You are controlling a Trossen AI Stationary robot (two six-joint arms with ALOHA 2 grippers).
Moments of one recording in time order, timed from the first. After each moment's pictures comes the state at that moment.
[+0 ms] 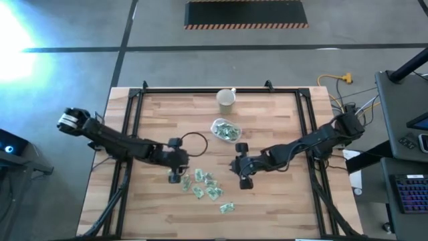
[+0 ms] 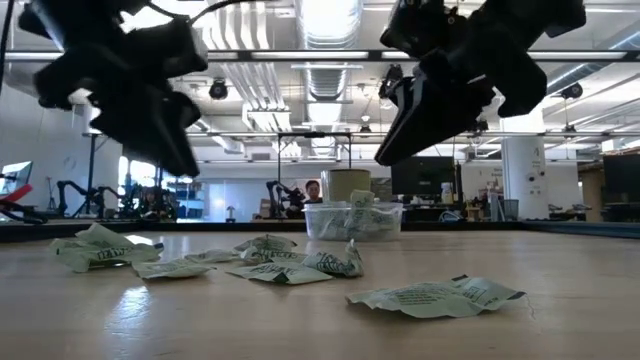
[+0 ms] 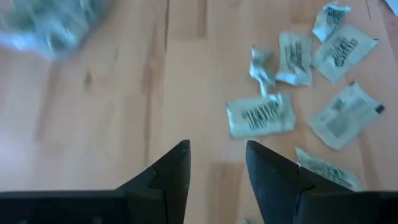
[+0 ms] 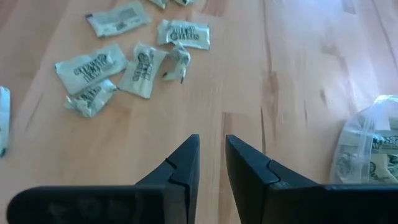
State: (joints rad) left arm -0.29 1.28 0.69 -0.31 -0.25 -0.22; right arm 0.30 1.64 0.91 -0.12 0.28 0.06
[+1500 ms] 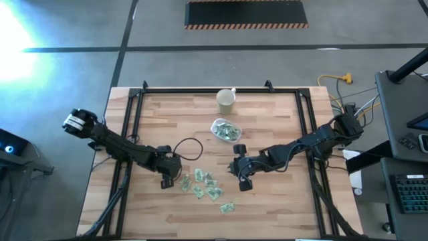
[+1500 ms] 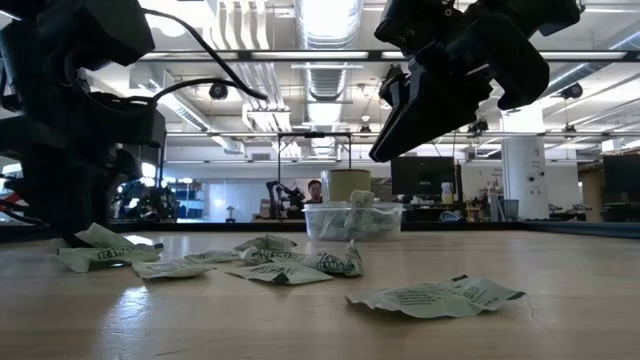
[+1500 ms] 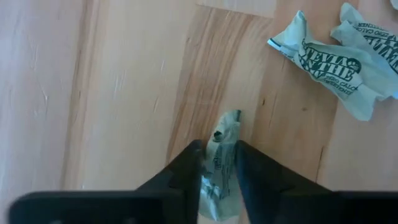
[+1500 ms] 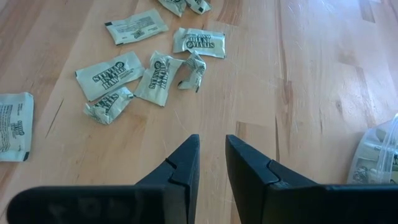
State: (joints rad) left arm -0.37 1.39 0.60 -0.46 -0.14 -0.54; right arm 0.30 1.65 0.94 -0.11 0.23 0.04
